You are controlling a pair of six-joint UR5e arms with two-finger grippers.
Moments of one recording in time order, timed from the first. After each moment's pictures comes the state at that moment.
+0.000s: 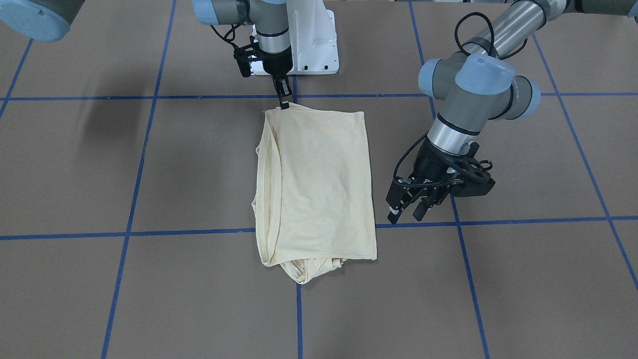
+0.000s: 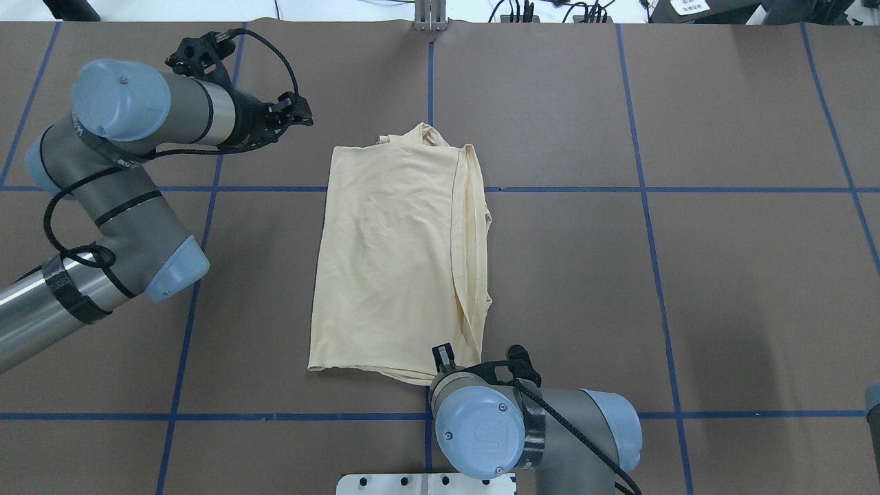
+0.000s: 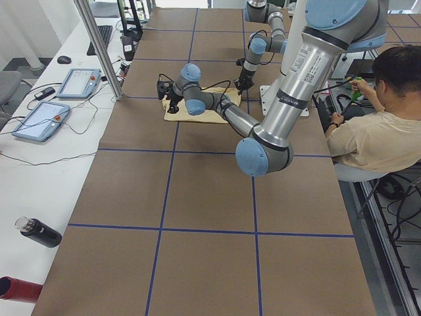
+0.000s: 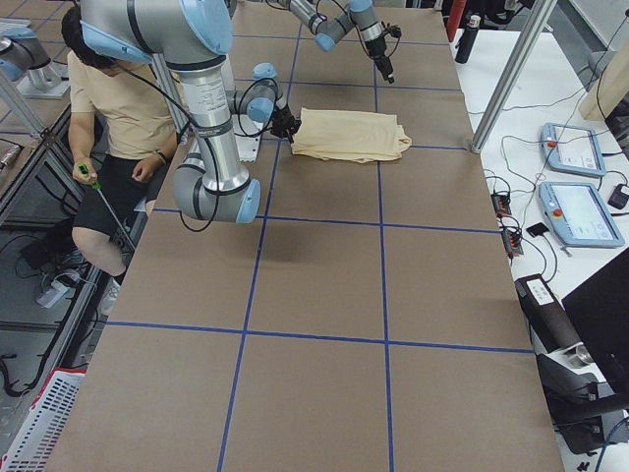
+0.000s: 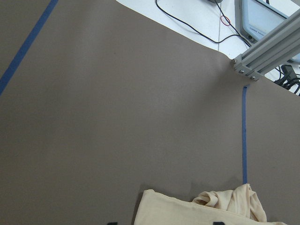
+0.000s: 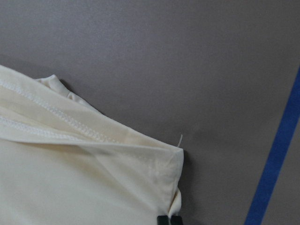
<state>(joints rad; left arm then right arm) -0.79 -2.07 -1.57 -2.24 -1.78 -1.46 0.12 -1.02 1.84 -1.53 1.42 2.77</state>
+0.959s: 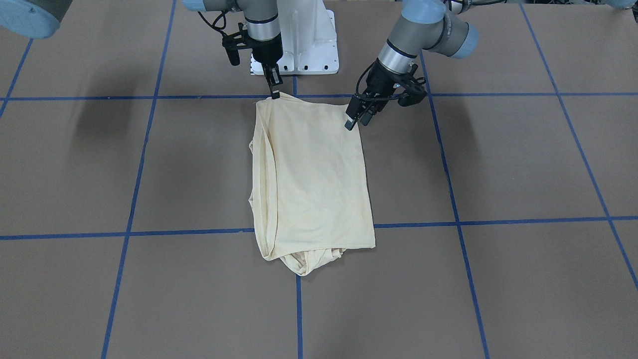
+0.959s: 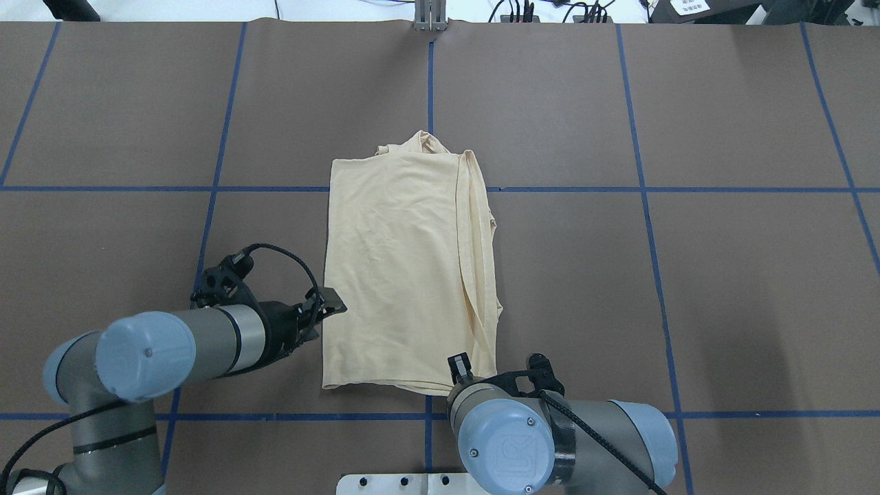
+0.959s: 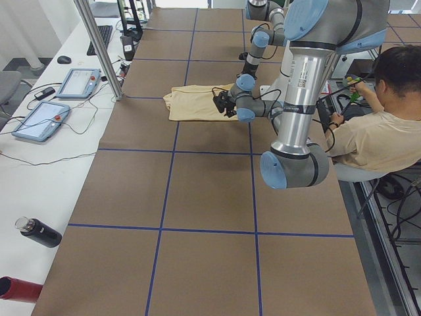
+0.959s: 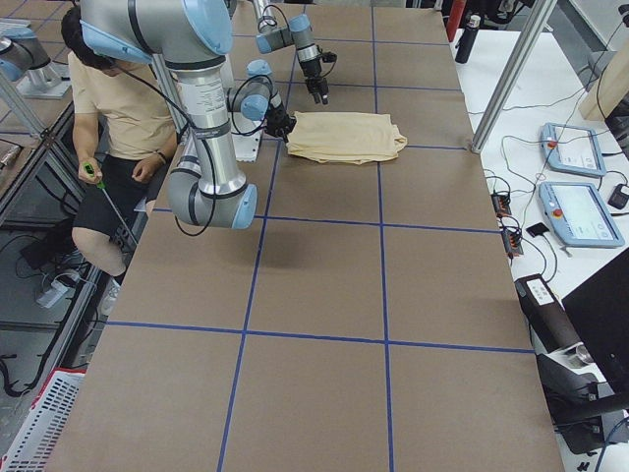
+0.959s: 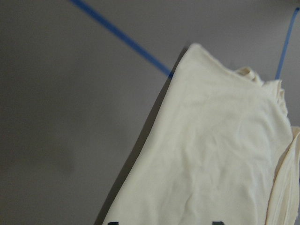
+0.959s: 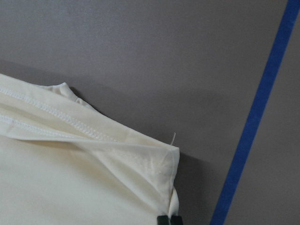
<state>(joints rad) -0.29 -1.79 -1.90 -2.24 -1.53 -2.06 0.10 -1.06 1.92 -1.59 1.42 2.76</state>
